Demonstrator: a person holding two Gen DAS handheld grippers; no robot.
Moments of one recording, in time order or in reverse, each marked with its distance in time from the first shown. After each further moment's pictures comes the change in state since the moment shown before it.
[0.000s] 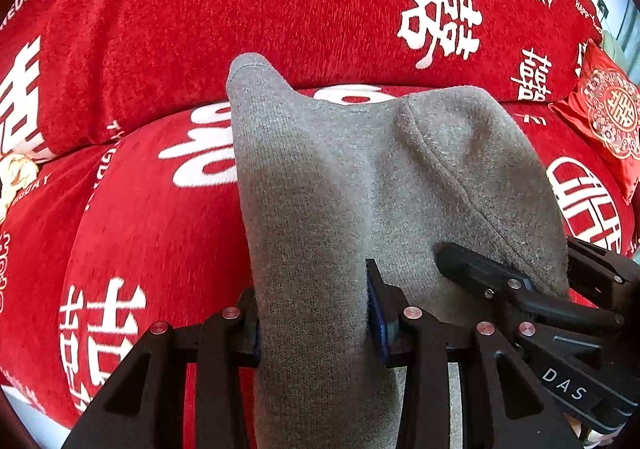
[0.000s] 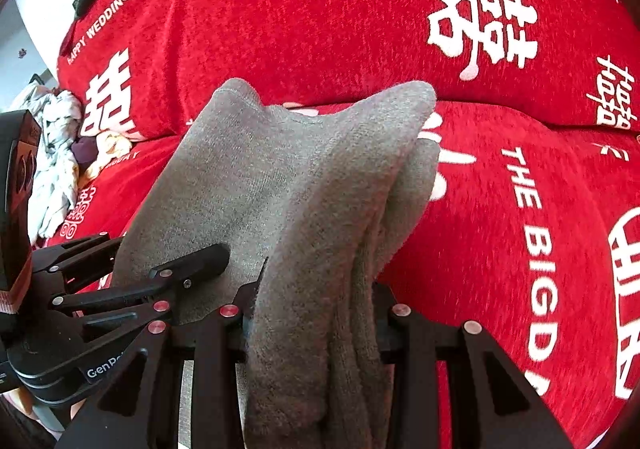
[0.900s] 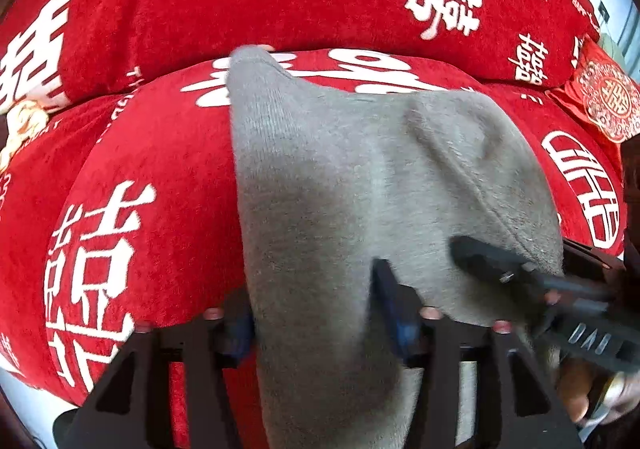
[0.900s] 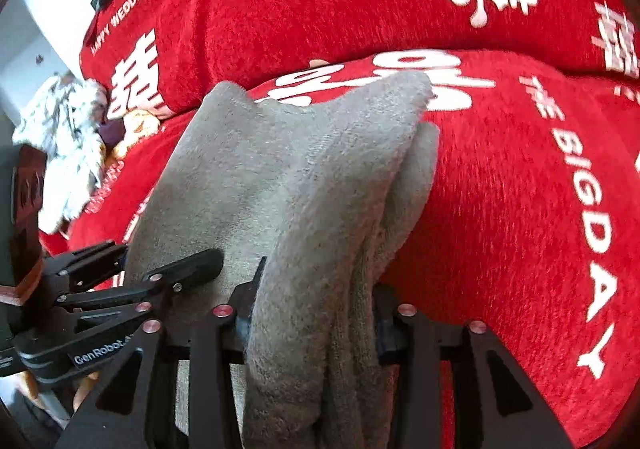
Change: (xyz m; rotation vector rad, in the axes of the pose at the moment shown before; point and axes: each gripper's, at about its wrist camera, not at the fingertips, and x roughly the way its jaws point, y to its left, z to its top) left arm -0.008 0.026 -0.087 -0.049 -0.004 -0.014; right arm 0.006 -0.012 -0.076 0.083 0.023 0.140
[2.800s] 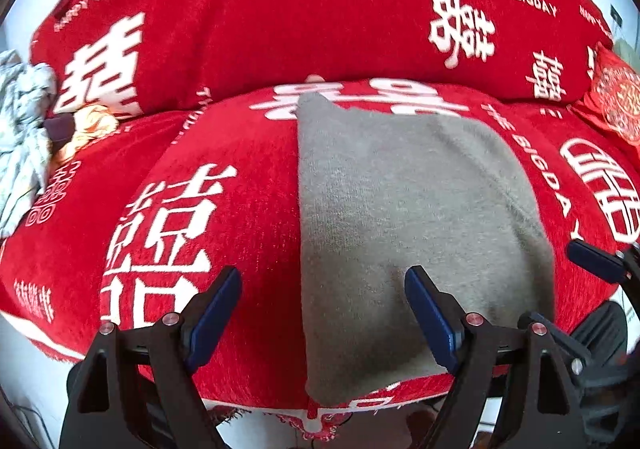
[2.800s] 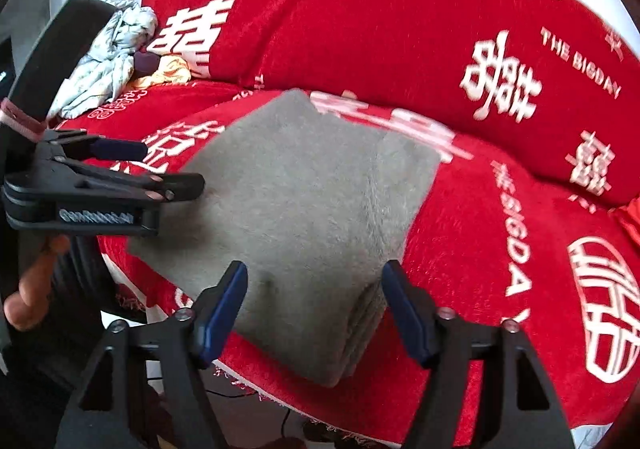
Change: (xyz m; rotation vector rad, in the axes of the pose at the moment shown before) left arm -0.065 -0.009 -0.064 -0.033 -0.168 0.187; right arm -0.081 0.074 -0.093 -0.455 -0.176 -0.248
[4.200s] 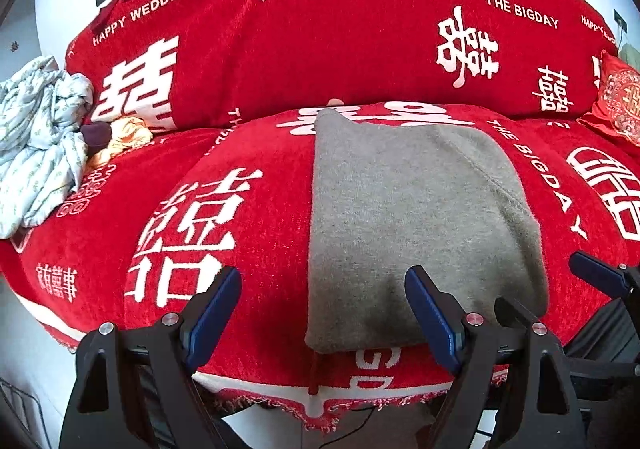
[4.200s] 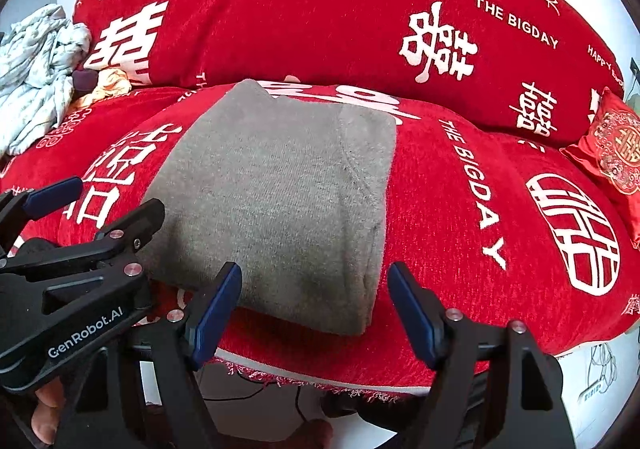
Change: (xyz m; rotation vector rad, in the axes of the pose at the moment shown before) left arm -0.035 -0.014 -0.037 -0.005 -0.109 0.096; right arm -0.004 0.022 -0.008 0.186 0.090 -0.173
